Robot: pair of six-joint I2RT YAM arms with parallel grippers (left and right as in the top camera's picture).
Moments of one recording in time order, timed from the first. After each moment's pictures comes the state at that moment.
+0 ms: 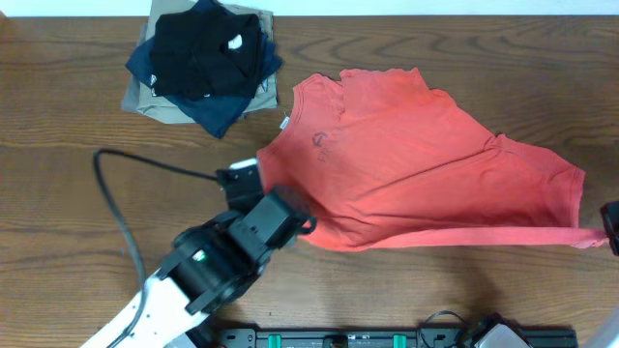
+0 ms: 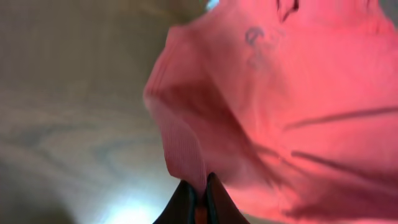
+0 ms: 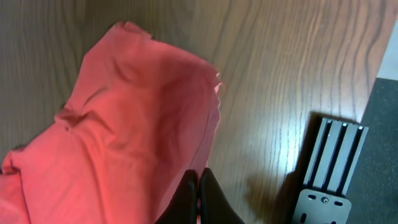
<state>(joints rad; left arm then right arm) -0.84 1.09 1.05 -1.02 -0.41 -1.01 -0.77 1.19 1.31 -1.33 0.07 0.65</state>
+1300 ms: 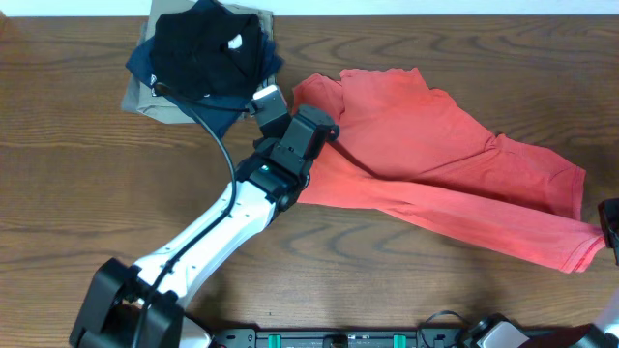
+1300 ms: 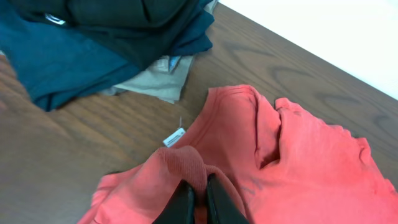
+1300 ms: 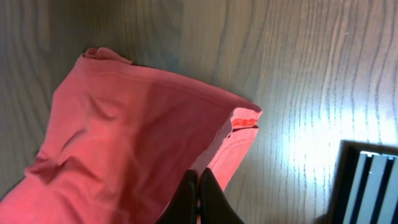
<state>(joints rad) -0.62 1.56 1.05 -0.26 -0.54 -0.90 -0.80 1.32 1.13 -1.05 0.07 0.70</state>
